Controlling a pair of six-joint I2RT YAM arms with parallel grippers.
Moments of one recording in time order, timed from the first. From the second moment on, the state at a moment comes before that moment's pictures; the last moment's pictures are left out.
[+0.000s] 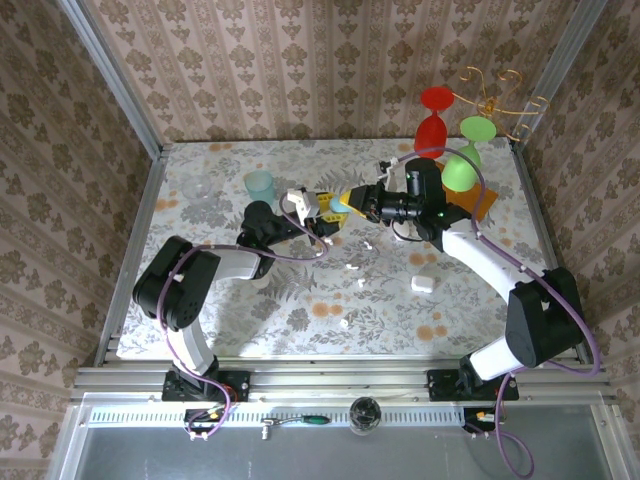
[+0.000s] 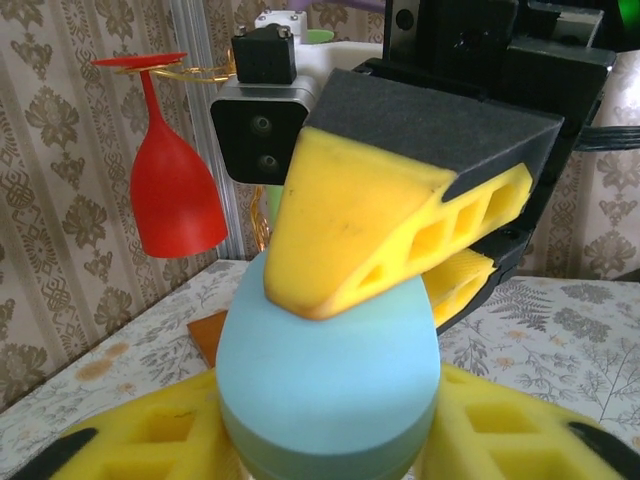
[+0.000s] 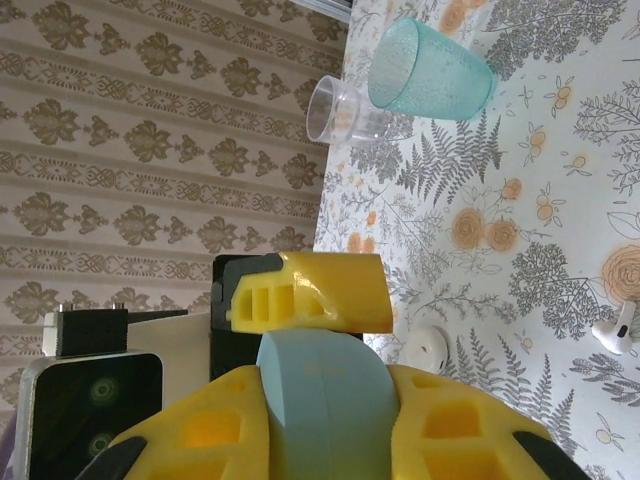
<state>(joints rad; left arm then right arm) -0.56 1.77 0.78 1.18 0.78 -0.03 0.36 1.49 1.07 0.01 -0.70 0.93</state>
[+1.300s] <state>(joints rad) -0.54 1.28 0.74 0.05 -0.05 0.02 0.36 2.07 1.34 -0.15 -0.28 0.68</state>
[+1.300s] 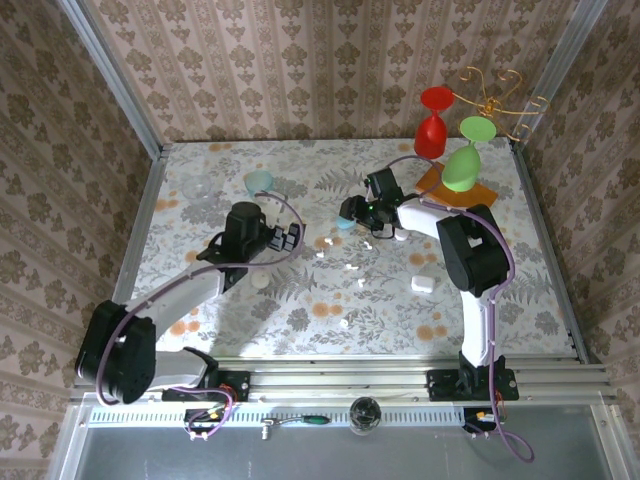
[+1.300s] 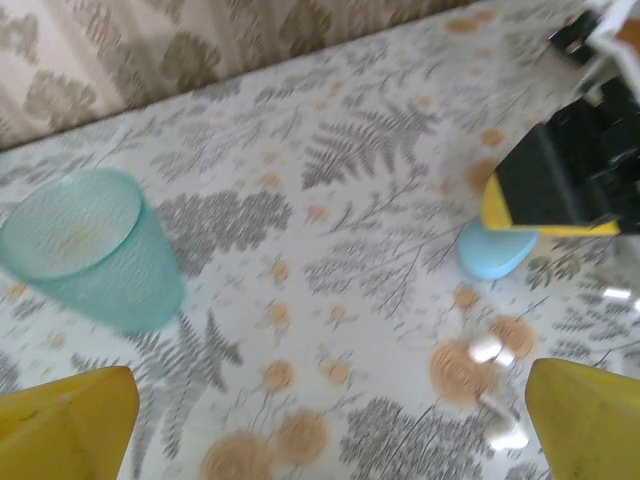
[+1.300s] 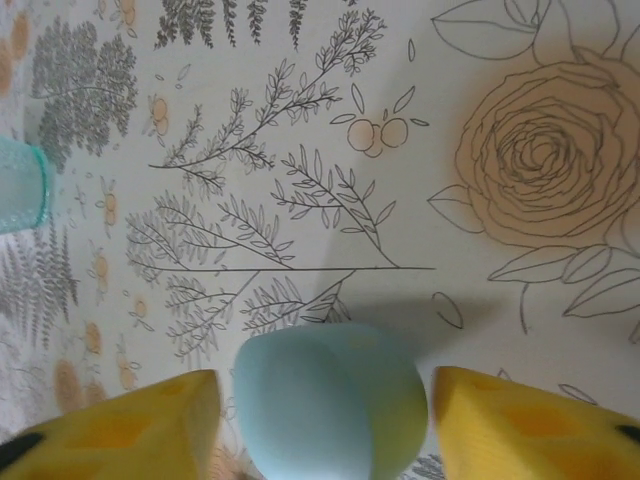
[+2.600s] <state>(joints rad) -0.51 1.66 0.95 -0.71 -0.07 -0.25 0.38 1.66 1.18 -0.32 -0.24 0.50</state>
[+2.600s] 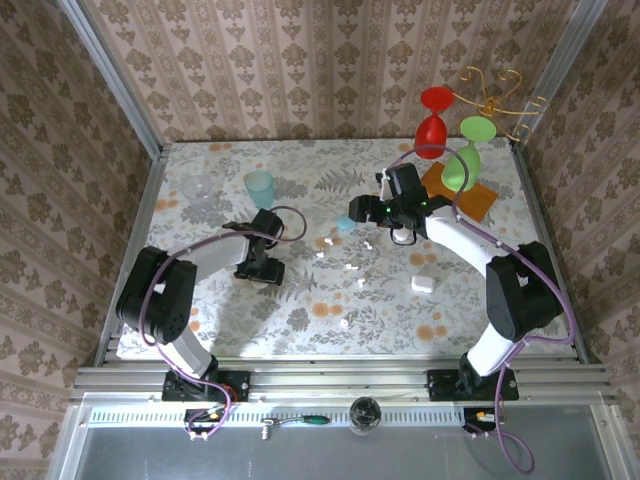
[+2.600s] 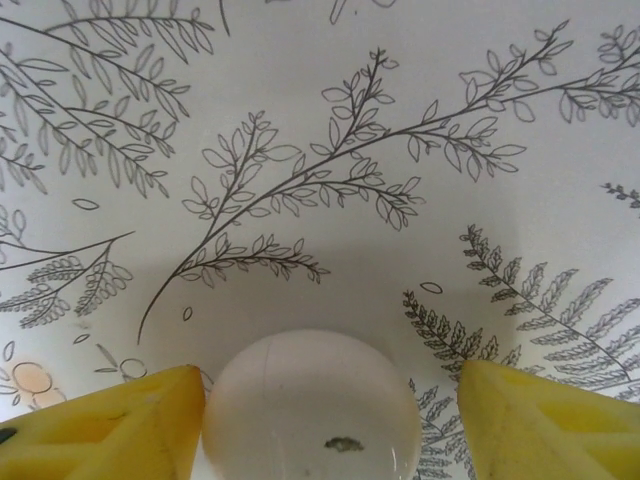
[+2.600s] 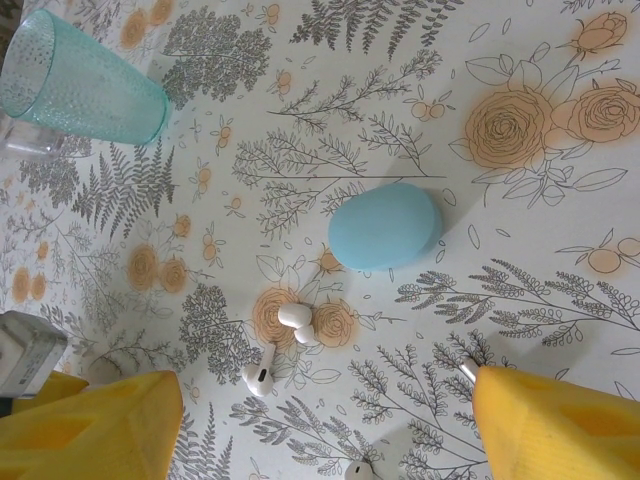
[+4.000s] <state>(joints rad) -0.66 1.40 0.74 0.18 0.33 0.54 0.44 1.52 1.11 -0.37 -0.58 0.50</state>
